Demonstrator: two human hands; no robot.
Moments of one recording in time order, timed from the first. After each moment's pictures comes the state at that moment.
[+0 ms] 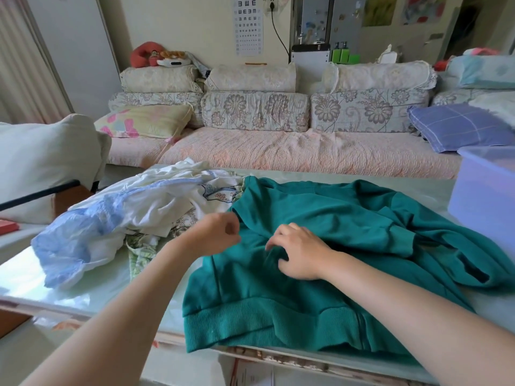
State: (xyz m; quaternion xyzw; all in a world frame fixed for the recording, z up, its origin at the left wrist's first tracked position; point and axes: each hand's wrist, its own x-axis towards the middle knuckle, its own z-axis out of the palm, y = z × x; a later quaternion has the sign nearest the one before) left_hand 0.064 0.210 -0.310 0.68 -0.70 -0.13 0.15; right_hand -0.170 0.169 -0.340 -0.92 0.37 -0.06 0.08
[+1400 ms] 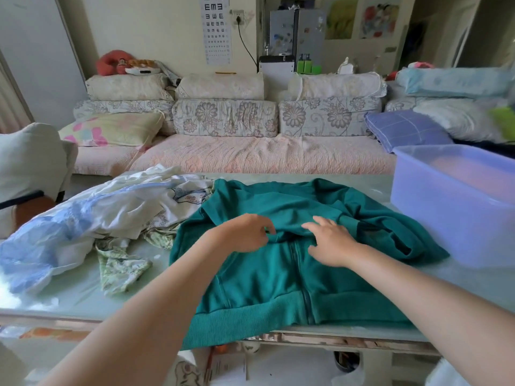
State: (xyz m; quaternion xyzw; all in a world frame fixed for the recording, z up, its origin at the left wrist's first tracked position) left_hand -0.075 0.219 -0.286 0.61 -0.77 -0.18 0.06; right_hand -0.303 0.181 -0.333 -0.81 0.58 0.00 0.06
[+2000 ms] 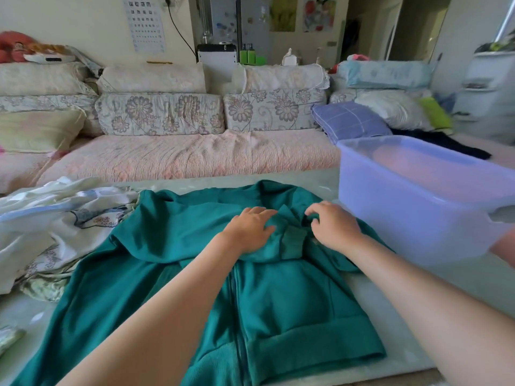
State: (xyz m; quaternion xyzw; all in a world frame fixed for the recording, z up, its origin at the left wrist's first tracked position) left_hand -0.208 0.075 -0.341 0.54 -0.83 -0.08 0.11; right_hand -0.428 0.101 -0.330 -0.72 0.67 -0.18 0.03
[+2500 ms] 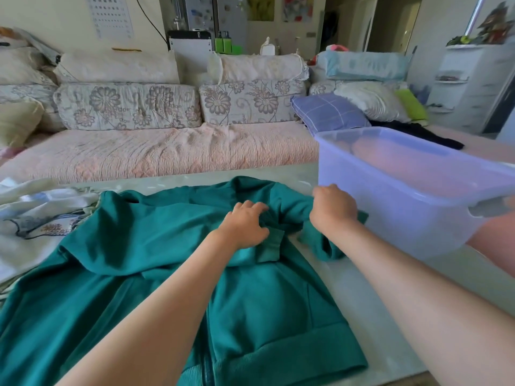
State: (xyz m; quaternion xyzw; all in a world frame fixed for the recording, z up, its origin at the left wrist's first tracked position) left_hand -0.260 0.043 -0.349 0.54 -0.82 -0.11 0.14; right_hand -0.455 0.081 -0.306 -0.62 0.77 -0.13 -0.06
